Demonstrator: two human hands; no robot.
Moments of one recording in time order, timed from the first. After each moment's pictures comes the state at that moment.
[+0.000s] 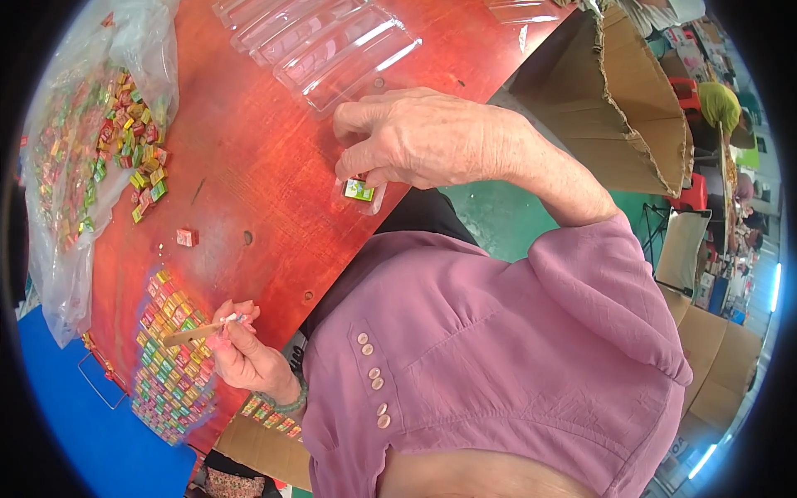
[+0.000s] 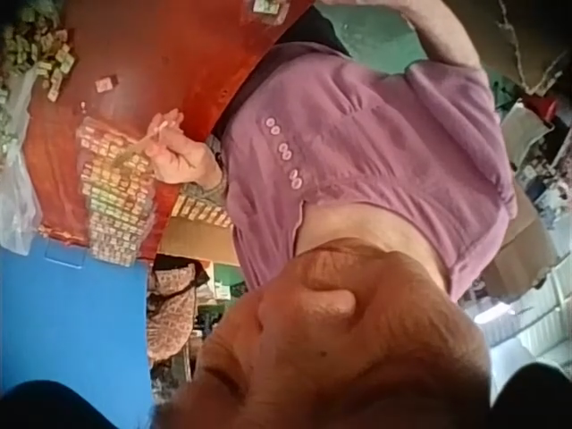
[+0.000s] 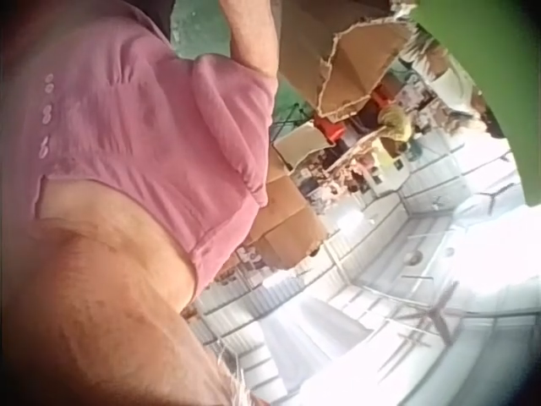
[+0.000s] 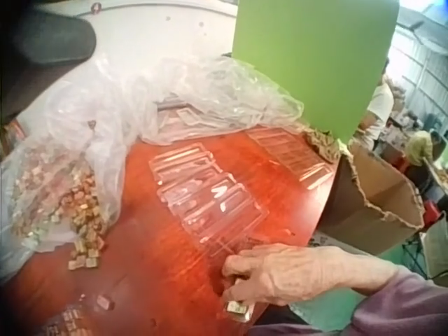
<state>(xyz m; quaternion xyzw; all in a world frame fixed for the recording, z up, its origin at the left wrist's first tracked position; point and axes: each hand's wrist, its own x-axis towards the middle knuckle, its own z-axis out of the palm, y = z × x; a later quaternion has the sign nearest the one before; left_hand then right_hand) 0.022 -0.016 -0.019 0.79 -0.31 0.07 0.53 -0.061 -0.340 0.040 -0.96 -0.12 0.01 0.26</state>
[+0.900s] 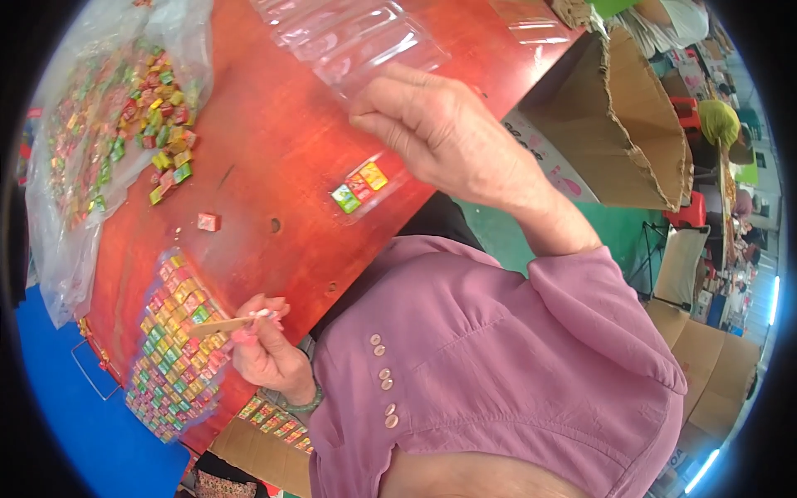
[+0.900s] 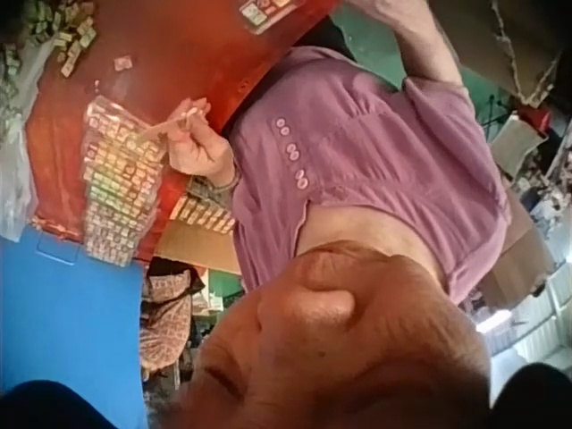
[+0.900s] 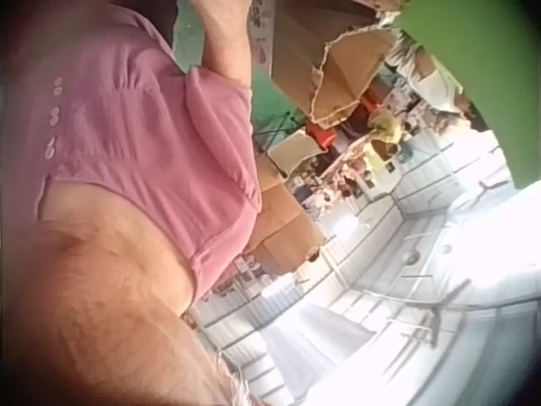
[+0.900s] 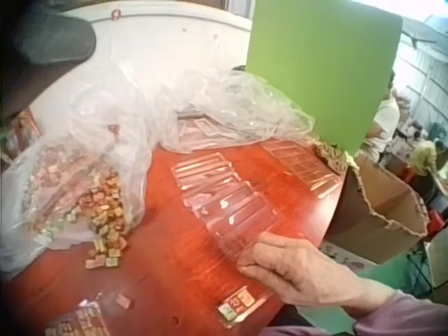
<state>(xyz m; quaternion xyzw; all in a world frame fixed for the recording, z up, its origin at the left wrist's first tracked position) 0.018 -0.010 -0.010 0.76 -0.31 0.03 0.57 -0.046 -0.297 0.061 -0.92 0.11 -0.18 0.32</state>
